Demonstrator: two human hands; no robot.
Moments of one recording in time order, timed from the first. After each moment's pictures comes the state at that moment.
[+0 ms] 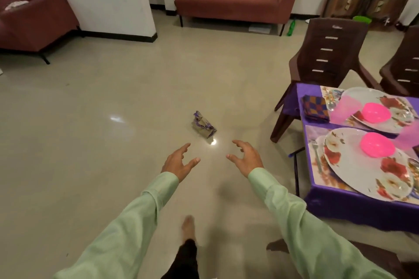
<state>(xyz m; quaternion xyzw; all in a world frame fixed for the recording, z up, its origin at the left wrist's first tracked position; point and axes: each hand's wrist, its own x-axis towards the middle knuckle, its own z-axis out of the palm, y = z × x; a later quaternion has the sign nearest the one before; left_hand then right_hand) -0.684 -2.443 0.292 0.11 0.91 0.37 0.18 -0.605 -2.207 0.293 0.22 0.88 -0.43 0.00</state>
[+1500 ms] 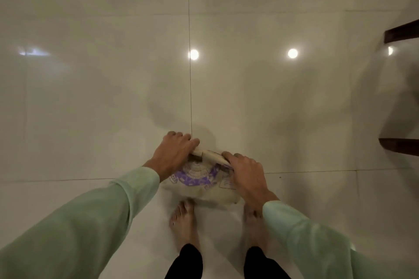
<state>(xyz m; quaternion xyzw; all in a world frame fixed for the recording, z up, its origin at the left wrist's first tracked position) -1.521 -2.172 -0.417 0.53 0.79 -0.11 0.28 -1.348 -2.028 -0.404 0.24 0.90 -0.23 0.29</state>
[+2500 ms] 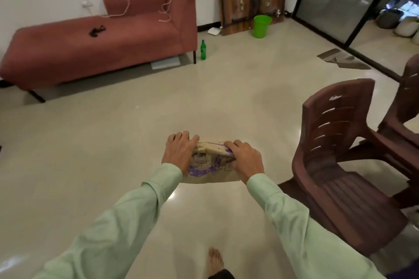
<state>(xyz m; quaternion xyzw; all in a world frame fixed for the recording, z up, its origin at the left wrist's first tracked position) -1.765 -1.703 0.310 0.59 0.81 -0.05 -0.02 -1.570 -1.604 0.310 0.39 0.91 -0.13 -0.02</state>
